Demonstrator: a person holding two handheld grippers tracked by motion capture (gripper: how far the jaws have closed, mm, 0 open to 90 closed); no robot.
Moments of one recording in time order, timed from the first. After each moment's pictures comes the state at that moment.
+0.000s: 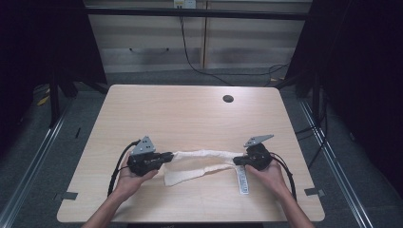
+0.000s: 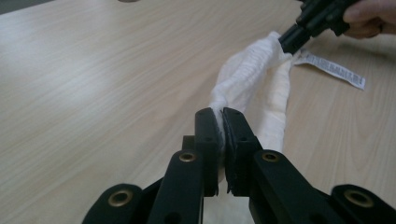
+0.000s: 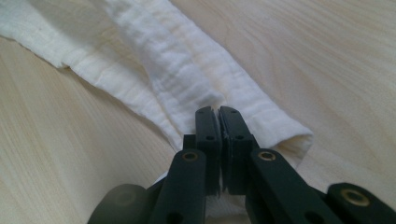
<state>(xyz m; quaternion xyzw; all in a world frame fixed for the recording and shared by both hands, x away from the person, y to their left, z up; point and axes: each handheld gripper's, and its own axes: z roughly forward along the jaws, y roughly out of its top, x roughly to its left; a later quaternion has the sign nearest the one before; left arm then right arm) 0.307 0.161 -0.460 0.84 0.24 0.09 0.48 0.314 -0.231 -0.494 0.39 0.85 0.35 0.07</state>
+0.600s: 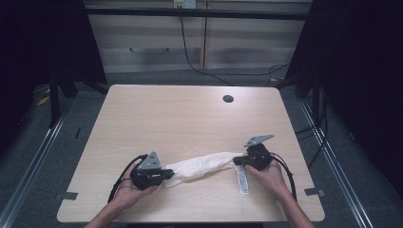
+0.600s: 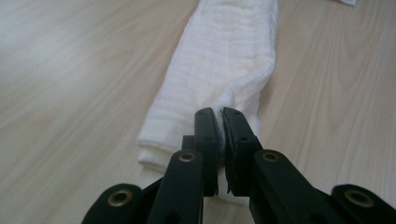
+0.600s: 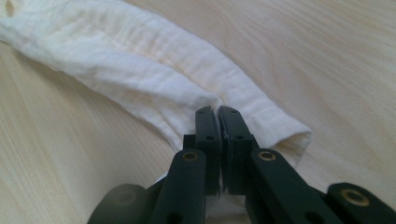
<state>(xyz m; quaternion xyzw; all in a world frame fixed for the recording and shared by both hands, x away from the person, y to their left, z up) 0.286 0.160 -0.491 0.88 0.21 0.06 0.41 0.314 -0.232 -0.494 0.39 0.85 0.35 0.07</state>
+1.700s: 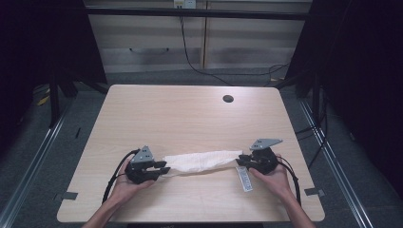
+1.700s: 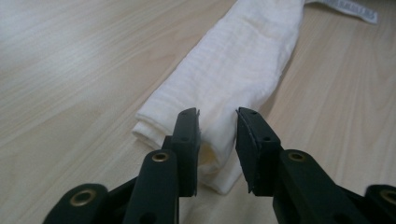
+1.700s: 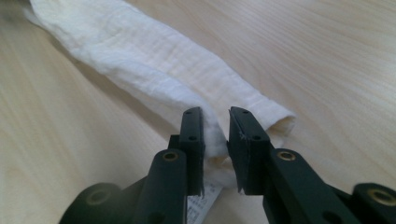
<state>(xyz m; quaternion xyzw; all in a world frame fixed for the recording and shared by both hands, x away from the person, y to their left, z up) 0.302 0.178 -0.488 0.86 0.25 0.08 0.44 0.291 -0.239 -0.478 0.38 0.84 0.38 0.12</state>
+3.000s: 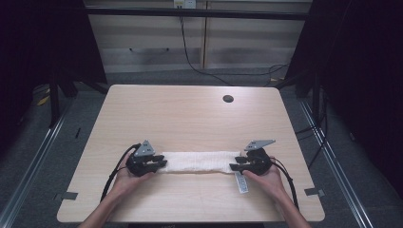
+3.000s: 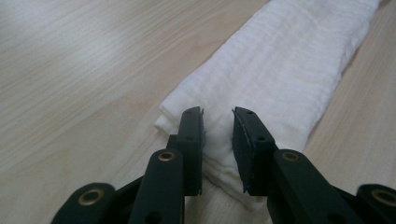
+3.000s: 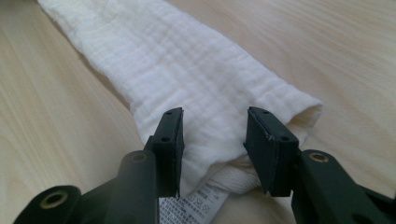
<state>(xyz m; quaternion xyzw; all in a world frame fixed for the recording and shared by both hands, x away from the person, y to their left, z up) 0.330 0.180 -0.504 0.87 0.27 0.11 0.40 0.299 -0.227 -0.496 0.40 0.84 0.37 0.08</state>
